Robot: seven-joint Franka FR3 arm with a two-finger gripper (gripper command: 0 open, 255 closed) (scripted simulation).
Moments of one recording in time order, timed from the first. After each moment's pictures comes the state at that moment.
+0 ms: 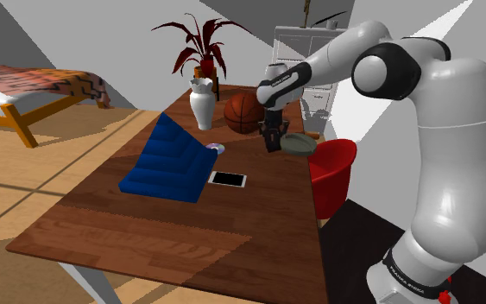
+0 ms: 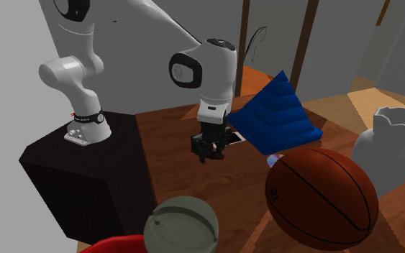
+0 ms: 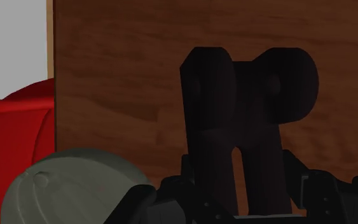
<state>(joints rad) -0.18 0.51 -0.10 -1.69 0.01 2.16 0.48</state>
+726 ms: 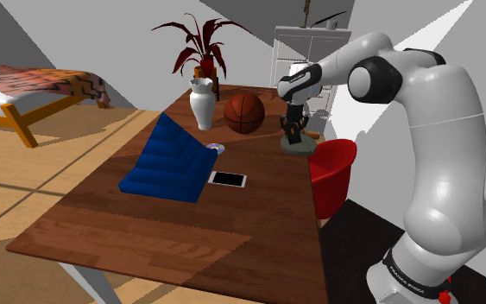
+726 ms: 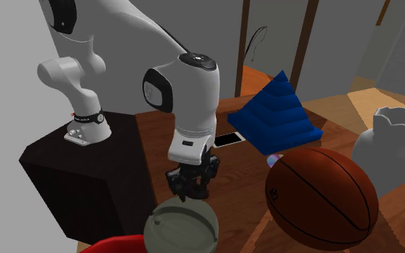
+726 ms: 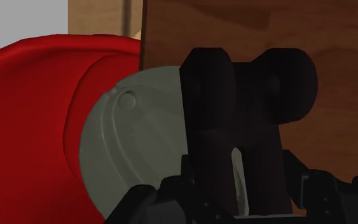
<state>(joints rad) -0.36 0.64 -0.14 -1.50 0.04 2.11 0.26</state>
